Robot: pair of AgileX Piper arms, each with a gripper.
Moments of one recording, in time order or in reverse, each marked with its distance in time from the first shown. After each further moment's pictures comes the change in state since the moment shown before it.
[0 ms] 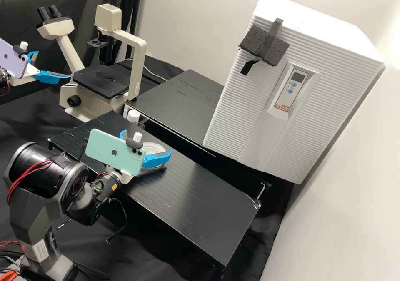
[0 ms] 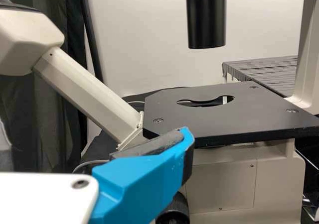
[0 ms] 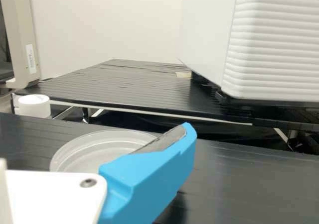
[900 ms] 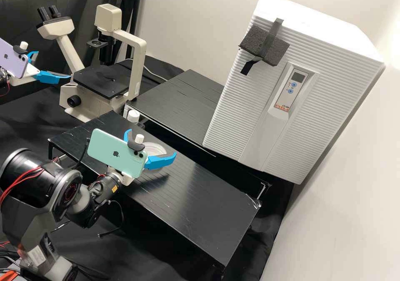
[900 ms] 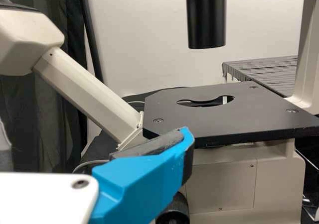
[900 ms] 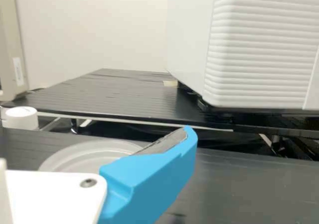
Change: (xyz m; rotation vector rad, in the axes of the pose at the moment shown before) left arm 0.000 0.000 0.000 0.000 0.000 0.000; right arm -0.007 0.010 0.002 0.002 -0.022 0.061
